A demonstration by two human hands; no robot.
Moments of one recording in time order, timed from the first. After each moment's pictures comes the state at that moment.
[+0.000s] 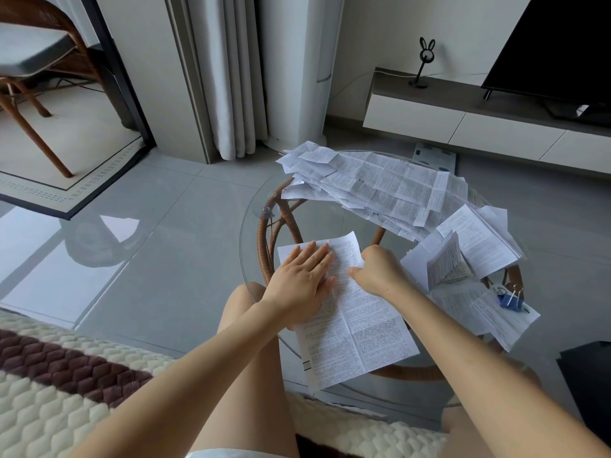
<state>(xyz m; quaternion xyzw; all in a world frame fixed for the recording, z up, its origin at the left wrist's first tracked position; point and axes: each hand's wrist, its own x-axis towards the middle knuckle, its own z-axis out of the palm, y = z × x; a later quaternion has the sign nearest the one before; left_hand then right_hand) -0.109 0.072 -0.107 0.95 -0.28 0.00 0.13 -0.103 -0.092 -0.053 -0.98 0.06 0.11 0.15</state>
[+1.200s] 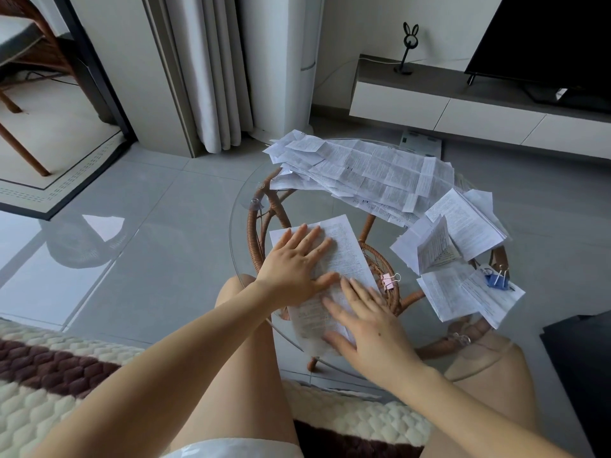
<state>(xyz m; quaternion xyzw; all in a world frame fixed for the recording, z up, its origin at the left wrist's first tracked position) -0.100 0.069 -0.098 0.96 -0.28 -0.06 0.04 -0.213 -0.096 -0.104 -0.98 -0.17 -0.03 0.06</state>
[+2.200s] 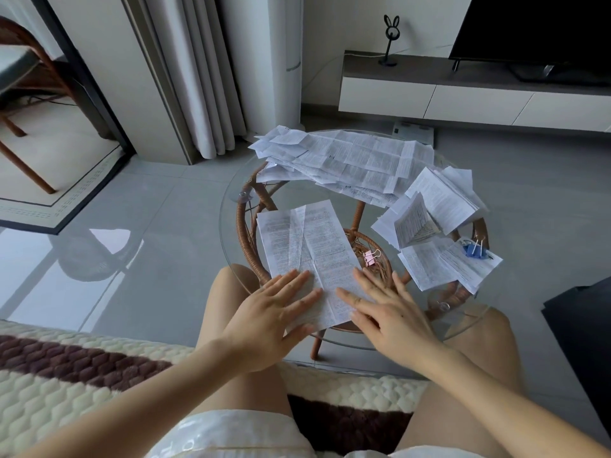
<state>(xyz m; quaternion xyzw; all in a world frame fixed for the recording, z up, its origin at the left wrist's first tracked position) -0.204 0.103 -0.104 0.91 -0.40 0.02 0.12 -0.242 -0.146 -0.103 -0.98 -0.15 0.00 0.14</state>
